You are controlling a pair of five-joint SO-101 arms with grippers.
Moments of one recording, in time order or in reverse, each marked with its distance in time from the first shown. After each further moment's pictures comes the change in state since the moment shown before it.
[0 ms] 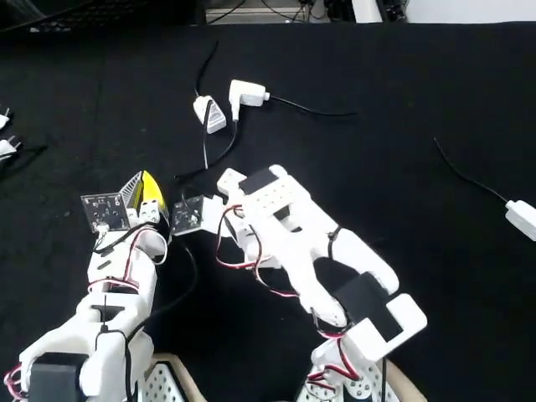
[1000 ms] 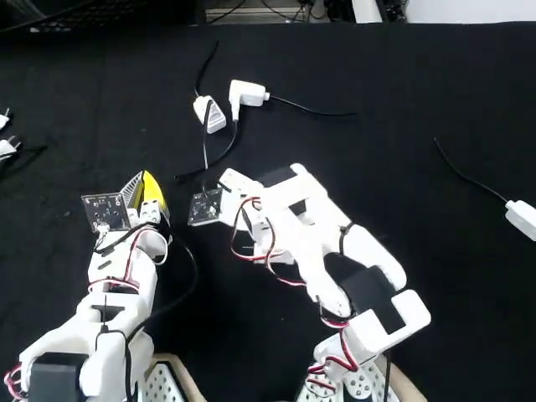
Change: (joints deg) left arm 0.2 0.0 0.0 0.0 0.0; right arm 6.2 0.4 3.0 -3.8 2.8
